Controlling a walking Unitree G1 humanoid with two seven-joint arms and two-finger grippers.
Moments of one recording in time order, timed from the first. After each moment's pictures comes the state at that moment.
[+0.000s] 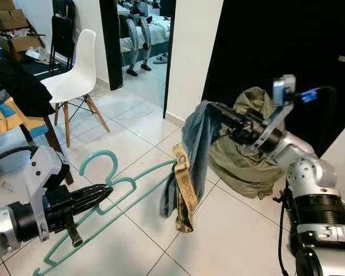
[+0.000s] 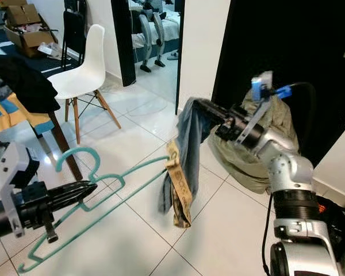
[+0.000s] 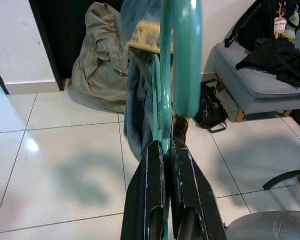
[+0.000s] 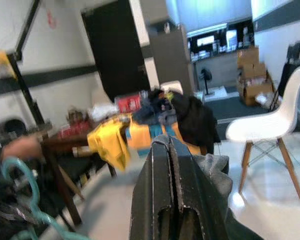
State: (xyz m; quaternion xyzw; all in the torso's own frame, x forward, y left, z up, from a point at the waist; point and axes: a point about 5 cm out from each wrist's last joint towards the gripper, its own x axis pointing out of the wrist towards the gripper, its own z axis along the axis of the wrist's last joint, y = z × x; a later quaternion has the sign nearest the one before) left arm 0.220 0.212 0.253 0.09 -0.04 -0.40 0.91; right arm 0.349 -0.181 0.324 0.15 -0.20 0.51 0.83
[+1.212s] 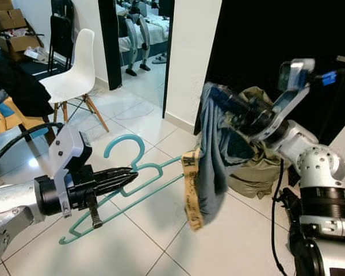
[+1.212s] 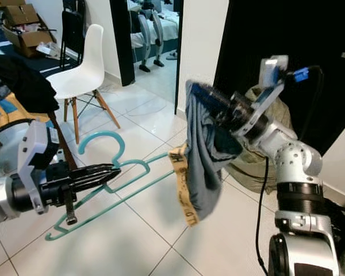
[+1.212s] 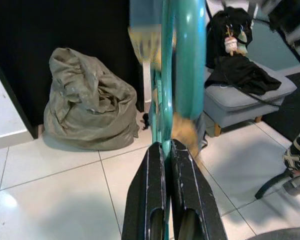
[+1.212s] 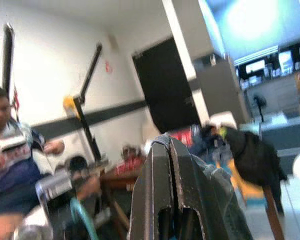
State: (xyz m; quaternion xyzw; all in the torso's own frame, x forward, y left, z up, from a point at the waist) left arm 0.242 0.178 0.279 0.11 -0.10 -0.49 0.86; right arm 0.331 -0.174 0.365 0.23 -0.23 0.59 0.74
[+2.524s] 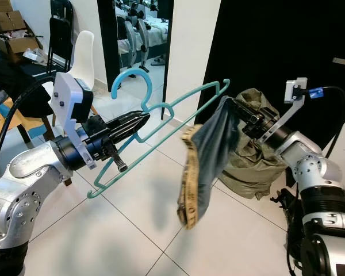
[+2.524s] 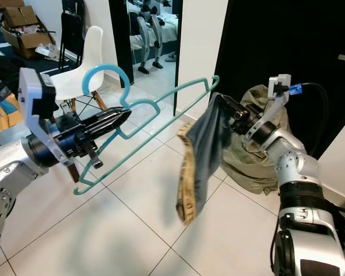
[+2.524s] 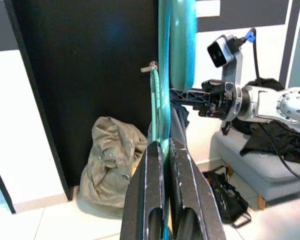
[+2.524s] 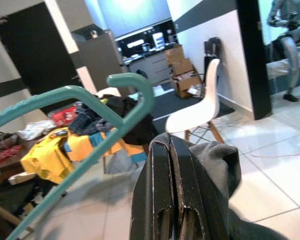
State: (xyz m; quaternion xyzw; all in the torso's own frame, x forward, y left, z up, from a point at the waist) left arm 0.267 0.160 0.330 0.05 -0.25 -0.41 0.87; right arm 0.375 -0.218 0.306 0.16 -0.16 0.36 0.90
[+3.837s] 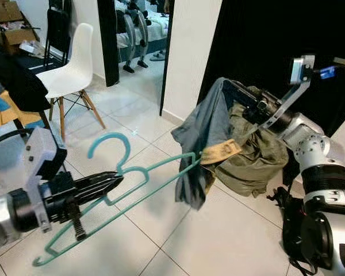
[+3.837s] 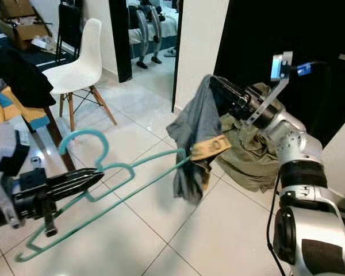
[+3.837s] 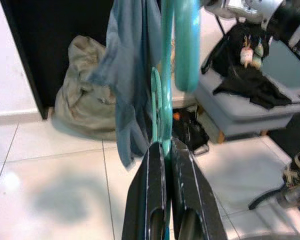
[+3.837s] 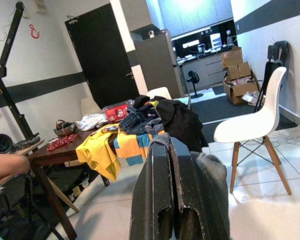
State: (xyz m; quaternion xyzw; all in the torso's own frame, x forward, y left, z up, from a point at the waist) left arm 0.202 0.203 0.283 0.08 -0.07 -0.44 0.89; right arm 0.376 -0.201 0.333 0.16 -0.19 0.48 0.84
